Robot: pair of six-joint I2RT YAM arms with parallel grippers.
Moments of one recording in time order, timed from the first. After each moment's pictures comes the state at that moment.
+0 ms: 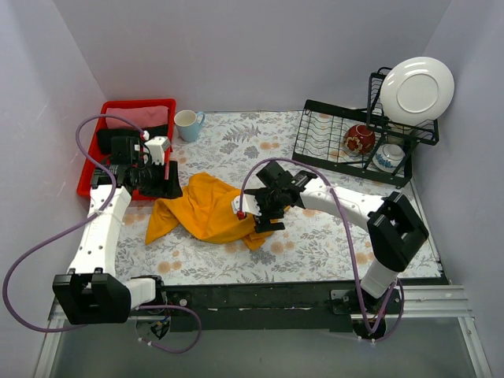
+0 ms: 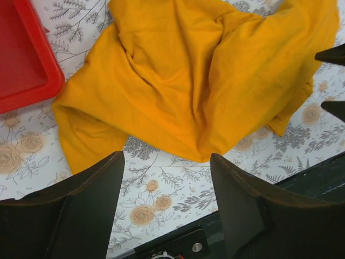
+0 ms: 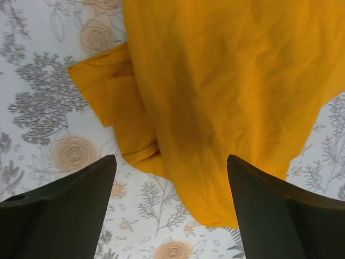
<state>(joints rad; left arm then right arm) 0.01 1.20 1.20 -0.95 0.38 0.11 0.85 1.66 1.19 -0.66 -0.38 -0.98</state>
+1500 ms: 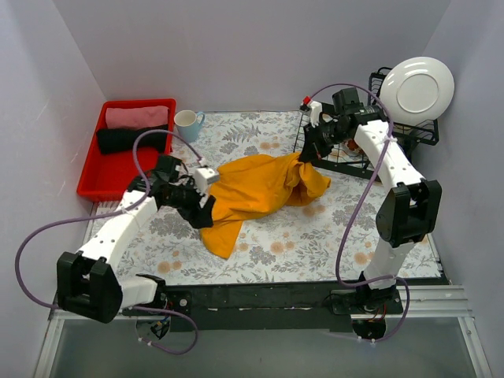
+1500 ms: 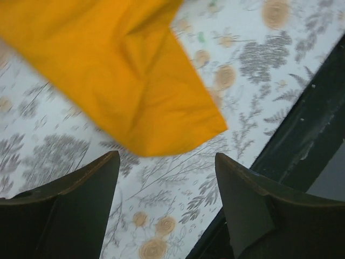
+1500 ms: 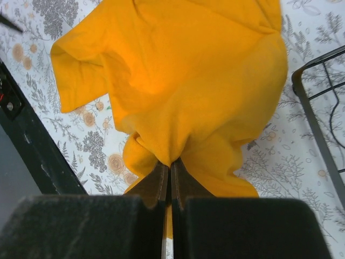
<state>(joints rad) -0.19 1.25 0.96 -0.85 0.57 0.45 0.24 1.80 1.73 -1.01 -0.73 -0.33</state>
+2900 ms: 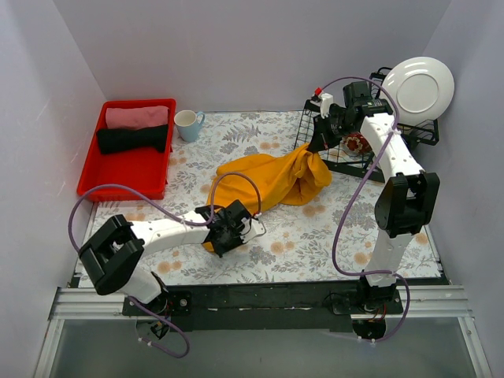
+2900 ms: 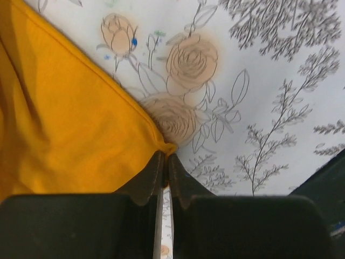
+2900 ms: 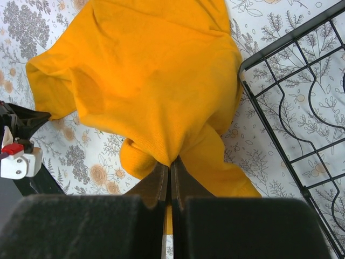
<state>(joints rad) -0.92 1.48 0.80 -0.60 -0.01 0.26 0.16 1.90 1.85 -1.01 -0.70 -0.31</state>
